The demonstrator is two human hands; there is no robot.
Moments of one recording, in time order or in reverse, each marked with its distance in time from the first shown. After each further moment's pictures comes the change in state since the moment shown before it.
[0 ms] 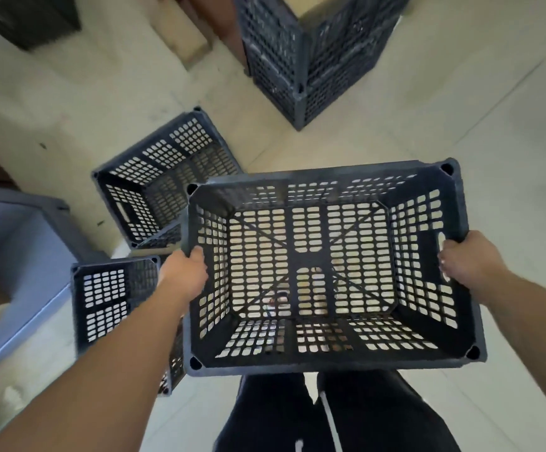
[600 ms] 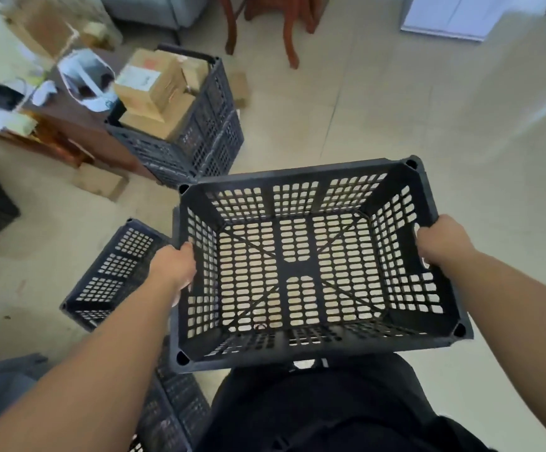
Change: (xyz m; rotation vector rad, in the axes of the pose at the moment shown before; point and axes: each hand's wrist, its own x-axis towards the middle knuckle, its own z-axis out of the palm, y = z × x) left_hand -0.192 0.063 0.003 0.198 -0.074 0.488; right_hand -0.212 0.241 -0.148 0.366 0.276 0.119
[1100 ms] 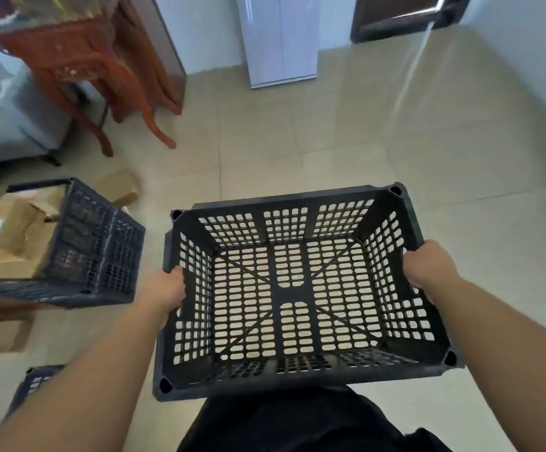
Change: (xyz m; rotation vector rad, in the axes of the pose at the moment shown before) left_hand -0.209 0.257 0.219 0.215 -0.191 0.308; right_hand 0.072 0.247 -0.187 0.320 0.202 0.351
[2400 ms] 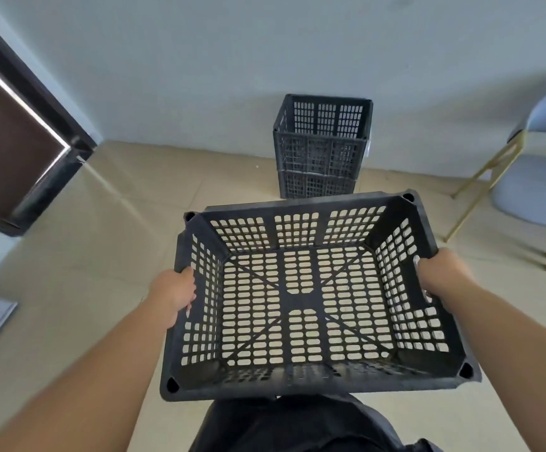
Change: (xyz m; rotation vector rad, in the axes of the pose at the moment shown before) left_hand -0.186 0.662 0.632 0.556 -0.735 0.762; right_hand 0.283 0.284 -0.380 0.619 0.576 0.917
